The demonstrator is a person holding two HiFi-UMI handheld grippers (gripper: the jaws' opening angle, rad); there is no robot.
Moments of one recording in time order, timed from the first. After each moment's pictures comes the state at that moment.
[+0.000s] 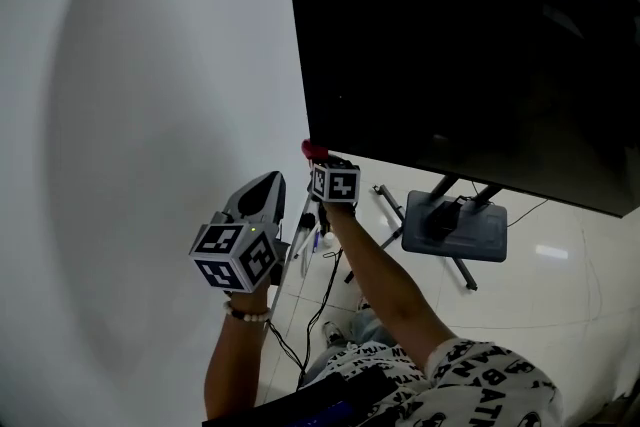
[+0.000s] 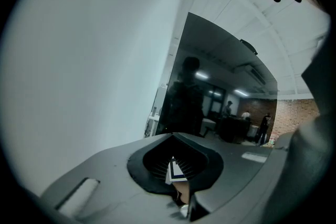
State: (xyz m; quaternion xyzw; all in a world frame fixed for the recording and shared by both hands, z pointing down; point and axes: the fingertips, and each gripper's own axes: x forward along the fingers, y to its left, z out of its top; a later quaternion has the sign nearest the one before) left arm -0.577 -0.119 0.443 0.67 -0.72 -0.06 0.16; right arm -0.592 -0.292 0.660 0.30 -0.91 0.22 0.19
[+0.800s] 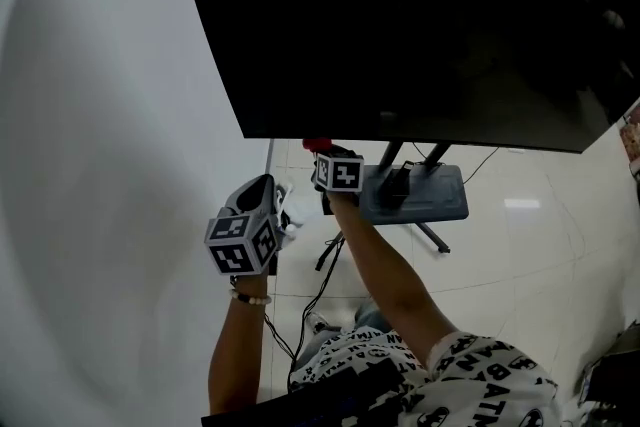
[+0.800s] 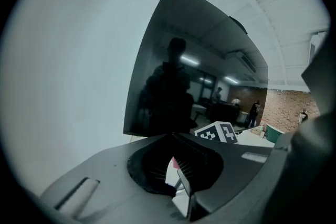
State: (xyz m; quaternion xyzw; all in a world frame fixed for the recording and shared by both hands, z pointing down) left arm -0.495 -0.159 0.520 0.71 -0.68 0.01 0.19; right arm -0.422 -0.338 0.657 0.42 -0.86 0.22 0.18
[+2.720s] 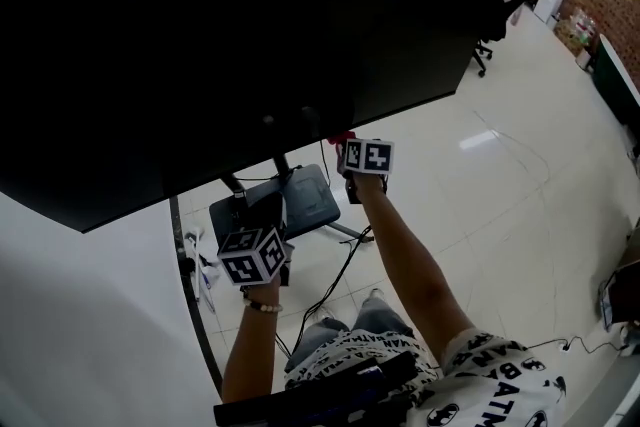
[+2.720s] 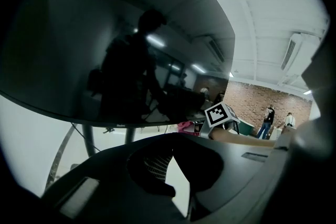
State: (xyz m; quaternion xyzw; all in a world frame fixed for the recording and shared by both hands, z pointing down) left arm 0.022 -0.324 0.550 0.82 -0.53 0.05 0.22; right arm 0.197 -0.493 0.649 0.56 -0.76 0.32 0.11
